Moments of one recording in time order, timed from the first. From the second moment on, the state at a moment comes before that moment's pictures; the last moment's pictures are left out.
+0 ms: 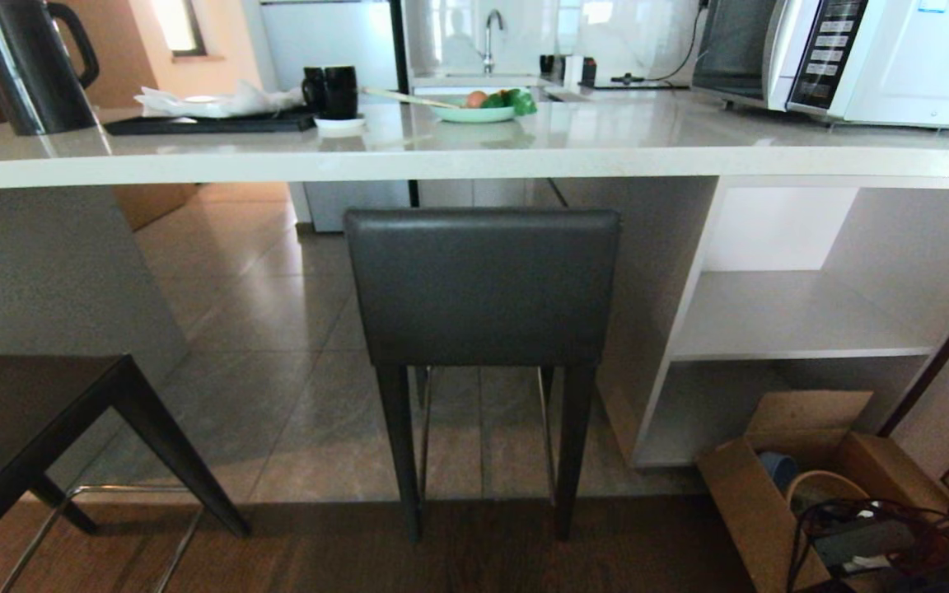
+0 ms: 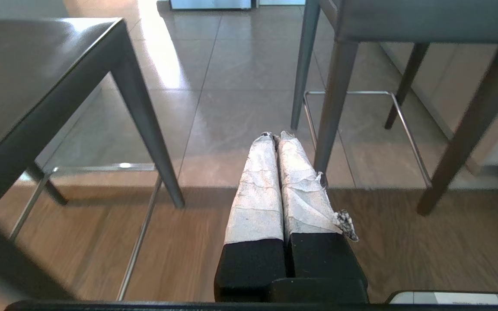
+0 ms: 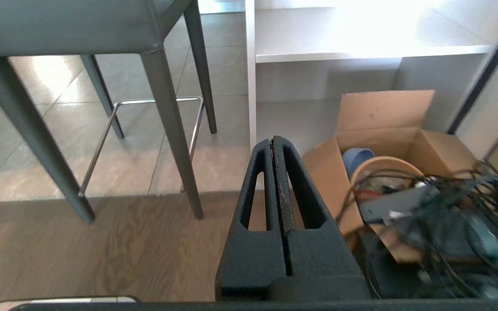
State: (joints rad) left arm 0.00 0.00 0.00 0.01 0.00 0.03; right arm 0.00 0.00 0.00 0.01 0.00 0.00
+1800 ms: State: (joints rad) left arm 0.00 0.00 0.00 0.01 0.00 0.01; right arm 0.00 0.00 0.00 0.01 0.00 0.00
